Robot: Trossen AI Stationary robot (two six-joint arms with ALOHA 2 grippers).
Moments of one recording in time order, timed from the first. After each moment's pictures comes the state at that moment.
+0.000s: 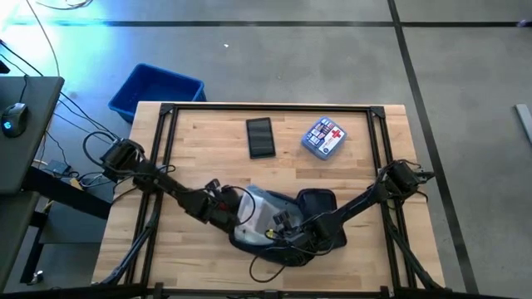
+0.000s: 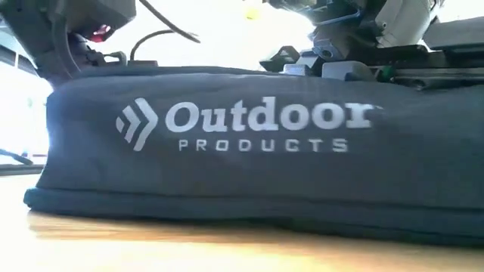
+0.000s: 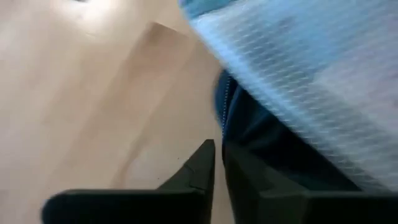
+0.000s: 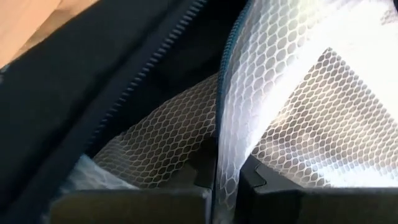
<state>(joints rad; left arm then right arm) -0.45 1.71 0.84 -0.50 -0.63 -0.88 0.54 2.05 1.29 -0.35 0.24 -0.13</state>
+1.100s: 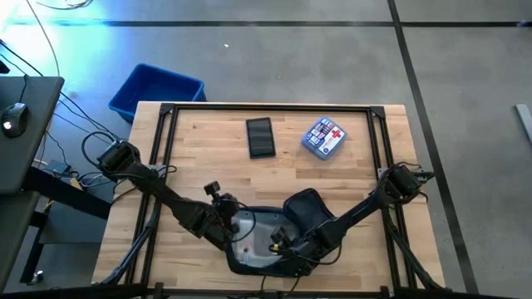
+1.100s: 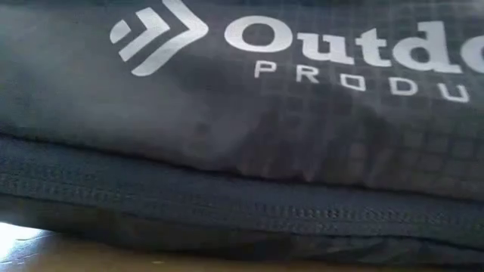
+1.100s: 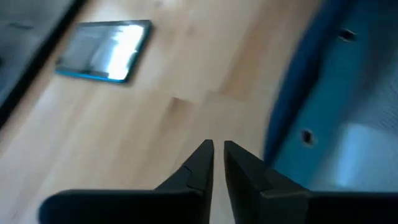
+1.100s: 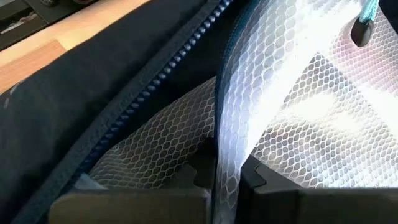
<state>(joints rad) -0.59 1.70 1.10 -0.80 -0.78 -0.83 0.59 2.05 1.29 -0.21 0.16 -0.36</state>
